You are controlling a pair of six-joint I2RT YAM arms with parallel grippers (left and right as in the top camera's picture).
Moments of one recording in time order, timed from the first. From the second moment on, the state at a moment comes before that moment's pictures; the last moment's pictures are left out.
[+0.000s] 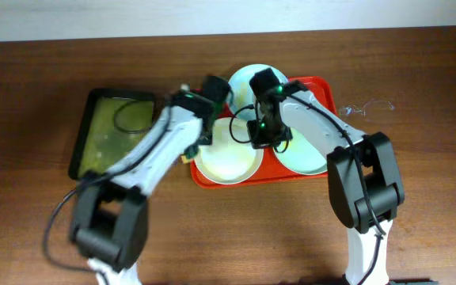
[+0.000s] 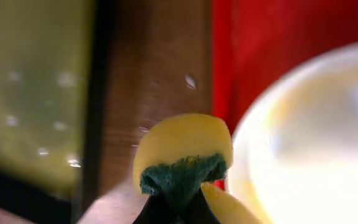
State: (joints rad) left arm -0.47 1.93 1.55 -1.03 -0.40 -0.46; right arm 0.39 2.14 1.64 -0.99 -0.14 0.20
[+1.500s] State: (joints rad) left arm -0.08 1.77 1.55 -1.05 0.03 -0.43; right arm 0.31 2.12 1.53 -0.79 -0.35 0.02
